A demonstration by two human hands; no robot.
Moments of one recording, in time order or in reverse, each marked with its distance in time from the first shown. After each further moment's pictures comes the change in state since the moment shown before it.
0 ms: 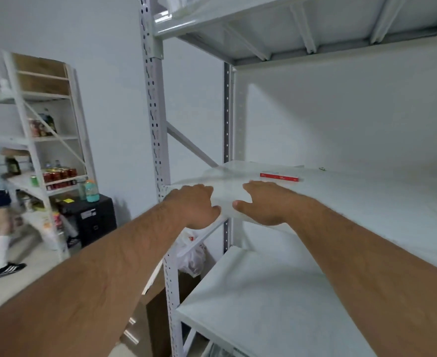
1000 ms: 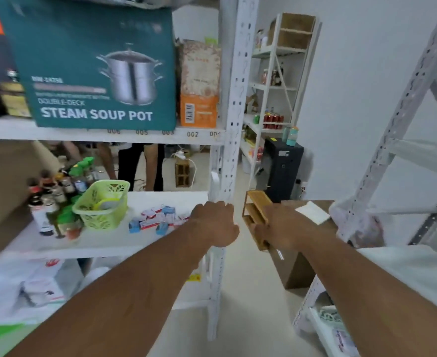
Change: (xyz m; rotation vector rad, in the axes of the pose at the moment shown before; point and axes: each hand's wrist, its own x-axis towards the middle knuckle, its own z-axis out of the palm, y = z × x) left_hand -0.460 -0.118 0.094 0.007 -0.142 -0.781; right_hand -0.219 -0.310 0.160 0.049 -0.275 -0.727
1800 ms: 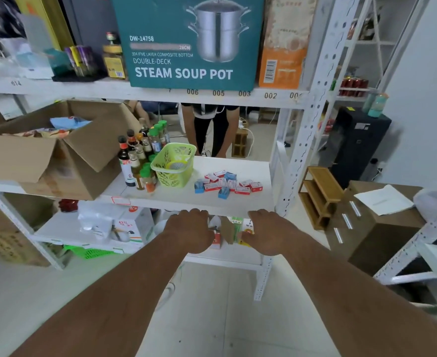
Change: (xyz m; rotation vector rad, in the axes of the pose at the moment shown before) left_hand -0.120 -0.140 0.072 -0.100 -0.181 -0.419; right_hand 0.022 -0.137 0.117 -0.052 -0.206 -0.325
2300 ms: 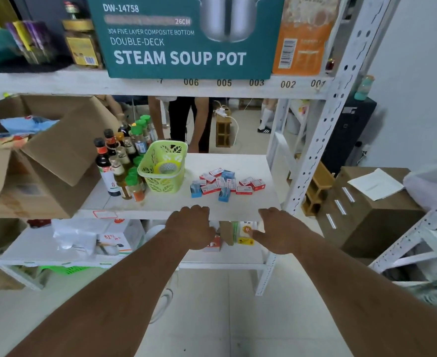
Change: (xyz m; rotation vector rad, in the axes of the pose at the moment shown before) left_hand 0.105 -0.058 0.001 0.042 -0.057 0.121; right_hand 0.088 -0.005 0.013 0.072 0.012 0.162
